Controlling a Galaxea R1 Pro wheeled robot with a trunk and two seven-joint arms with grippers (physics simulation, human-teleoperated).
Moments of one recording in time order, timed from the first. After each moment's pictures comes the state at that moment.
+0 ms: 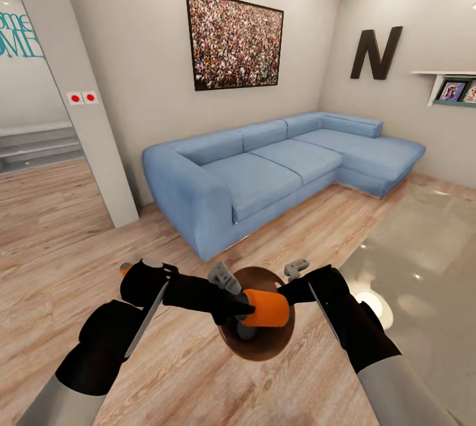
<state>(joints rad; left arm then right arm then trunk) -0.58 0.06 -0.38 -1.59 -0.04 1.05 -1.07 -0.63 -0.02 0.23 -1.20 0.23 1.04 0.46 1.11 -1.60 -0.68</state>
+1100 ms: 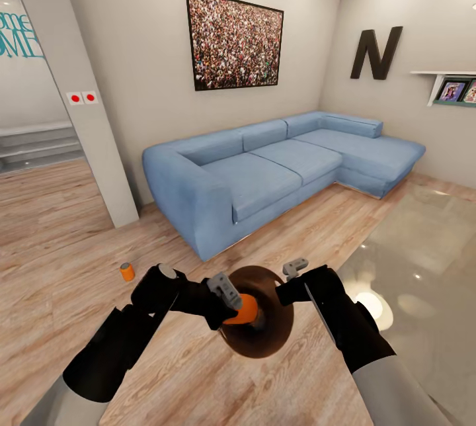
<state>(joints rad) -0.58 0.06 -0.46 -1.58 -0.46 1.04 -1.06 -0.63 0.00 0.23 -1.20 0.23 1.04 0.40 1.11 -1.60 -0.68</state>
